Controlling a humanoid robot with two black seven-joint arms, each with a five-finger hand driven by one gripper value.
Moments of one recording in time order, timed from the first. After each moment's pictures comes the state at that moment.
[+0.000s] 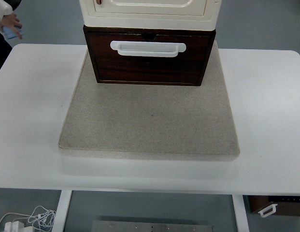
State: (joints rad) left arm -1.13 0.40 -1.00 -0.31 -0.15 -0.31 0.05; right arm -0.01 0.00 -0.01 0.18 -0.04 0.07 0.03
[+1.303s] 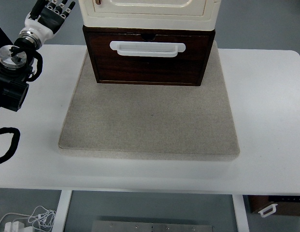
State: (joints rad) left arm -1.09 0.23 -1.00 -0.28 -0.33 -0.30 0.07; right arm -0.01 0.00 -0.01 0.18 -0.04 0.07 0.03
